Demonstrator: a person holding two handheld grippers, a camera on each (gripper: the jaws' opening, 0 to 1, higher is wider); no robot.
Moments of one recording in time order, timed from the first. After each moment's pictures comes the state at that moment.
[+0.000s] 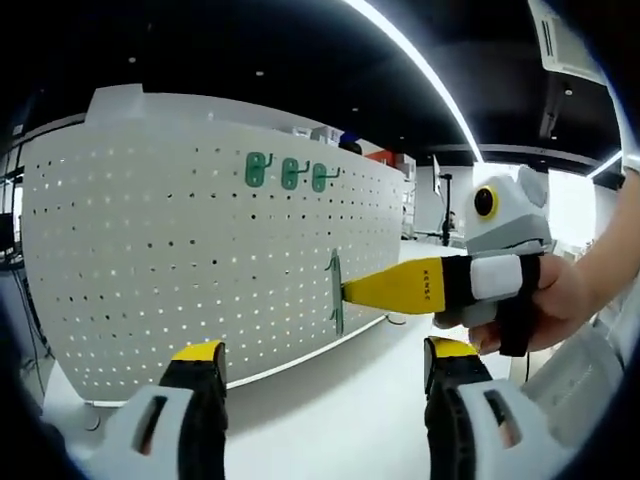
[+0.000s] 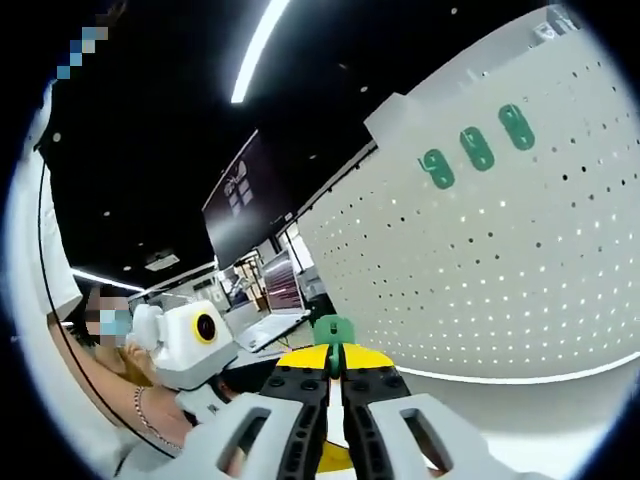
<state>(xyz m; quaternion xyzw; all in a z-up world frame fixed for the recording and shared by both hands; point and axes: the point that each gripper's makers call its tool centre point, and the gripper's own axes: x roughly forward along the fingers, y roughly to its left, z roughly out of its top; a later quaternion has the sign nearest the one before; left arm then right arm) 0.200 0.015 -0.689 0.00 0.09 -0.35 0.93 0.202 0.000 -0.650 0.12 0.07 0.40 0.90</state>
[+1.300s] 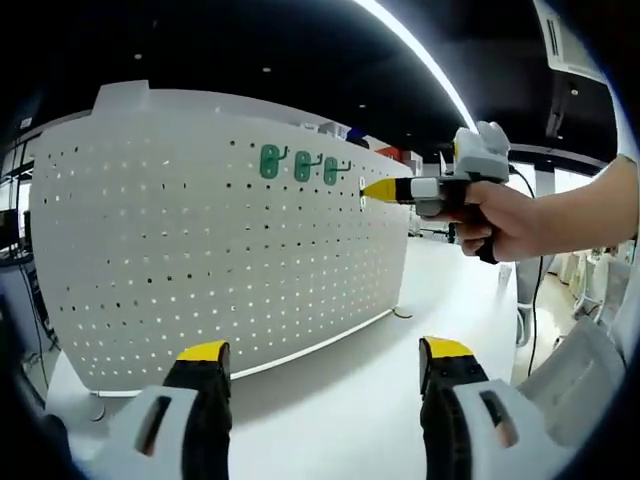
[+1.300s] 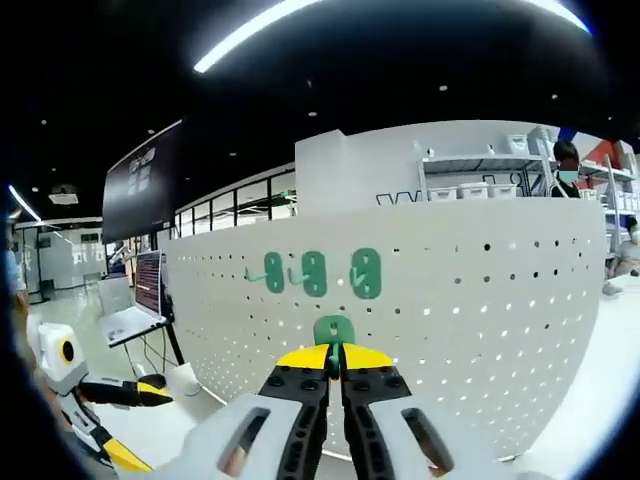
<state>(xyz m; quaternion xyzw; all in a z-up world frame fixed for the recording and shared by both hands) 0.198 0.029 -0.697 0.00 0.10 -0.34 0.94 0.304 -0.130 -0.588 0.03 0.02 0.19 0.98</state>
